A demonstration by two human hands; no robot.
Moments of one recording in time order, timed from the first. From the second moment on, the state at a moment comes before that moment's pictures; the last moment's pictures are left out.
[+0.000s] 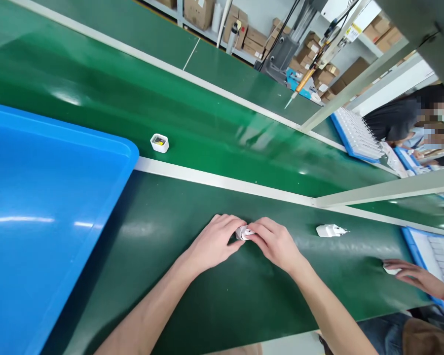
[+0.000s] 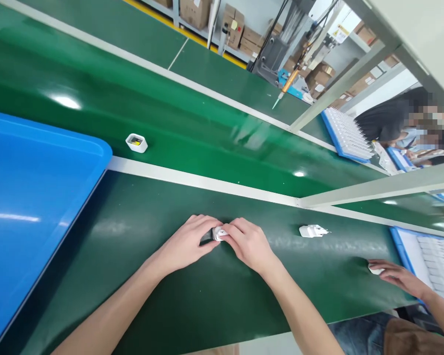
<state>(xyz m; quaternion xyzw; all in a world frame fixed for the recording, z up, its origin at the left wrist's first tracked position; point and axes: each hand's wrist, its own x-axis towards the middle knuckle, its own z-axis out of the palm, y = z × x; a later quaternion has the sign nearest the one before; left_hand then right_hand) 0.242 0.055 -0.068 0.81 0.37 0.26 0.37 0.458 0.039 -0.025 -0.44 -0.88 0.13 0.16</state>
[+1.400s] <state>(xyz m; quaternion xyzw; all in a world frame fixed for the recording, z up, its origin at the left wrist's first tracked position) 0.237 0.040 -0.043 0.63 0.35 0.31 0.61 0.453 0.042 0.018 -0.50 -0.70 0.48 0.17</state>
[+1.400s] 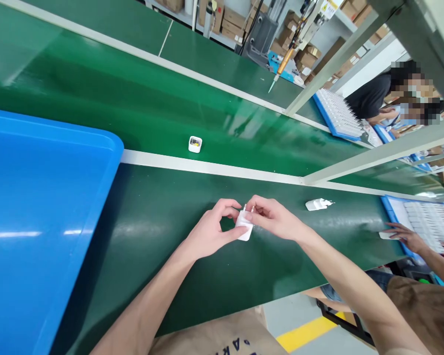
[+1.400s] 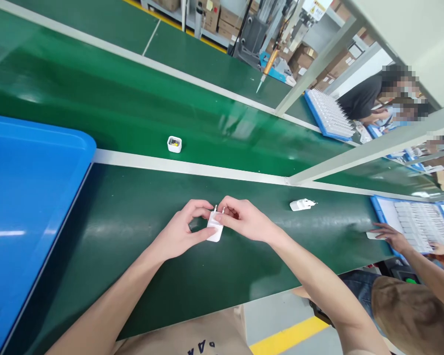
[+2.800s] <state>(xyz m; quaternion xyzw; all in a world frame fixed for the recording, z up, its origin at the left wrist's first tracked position) 0.231 0.047 -0.066 0.79 0.36 0.22 0.45 0.456 0.058 -0.048 -0.29 -0.95 0.11 0.08</state>
